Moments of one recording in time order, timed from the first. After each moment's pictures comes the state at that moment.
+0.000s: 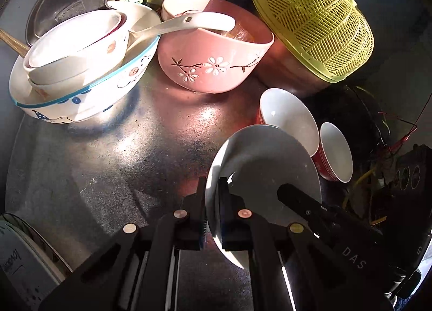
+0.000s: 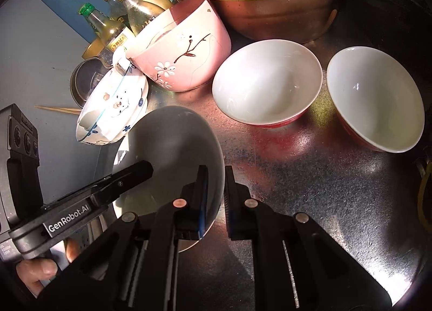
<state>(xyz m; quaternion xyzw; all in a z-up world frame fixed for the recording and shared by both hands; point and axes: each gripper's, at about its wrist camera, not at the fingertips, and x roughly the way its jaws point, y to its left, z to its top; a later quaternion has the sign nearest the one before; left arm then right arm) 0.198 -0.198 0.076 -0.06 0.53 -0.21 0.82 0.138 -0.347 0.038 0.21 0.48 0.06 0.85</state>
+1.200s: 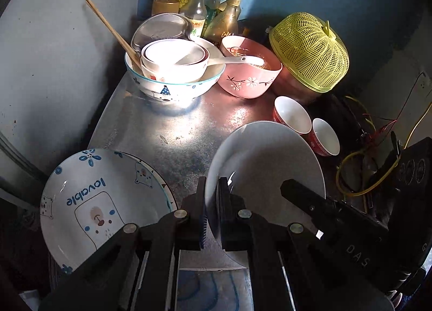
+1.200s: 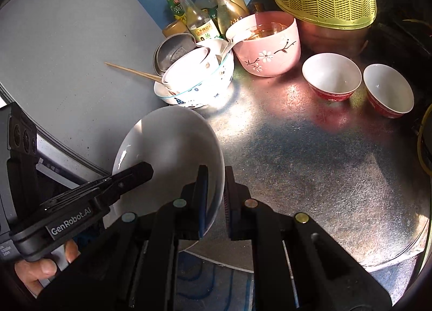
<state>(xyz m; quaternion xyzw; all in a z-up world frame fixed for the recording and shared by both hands) 0.088 -0.079 0.145 -0.07 0.49 -0.16 0.85 0.047 -0.236 0.101 0.17 0.44 0.12 0.87</state>
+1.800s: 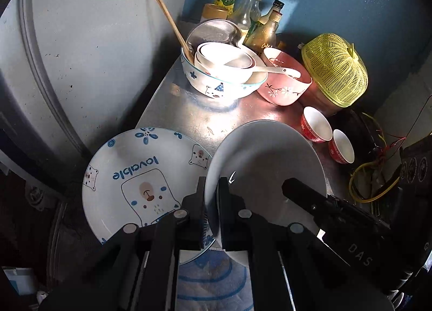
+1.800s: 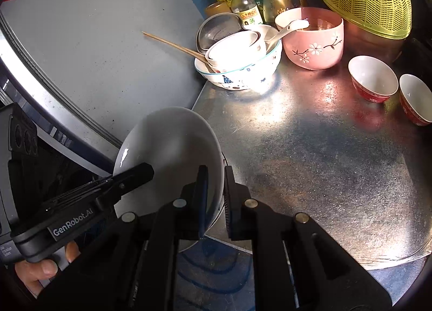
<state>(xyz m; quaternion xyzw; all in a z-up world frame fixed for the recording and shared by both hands) 0.059 -0.011 0.146 -0.10 0.48 -0.10 0.86 0.040 -0.169 0.099 0.13 0.46 0.17 0.86</state>
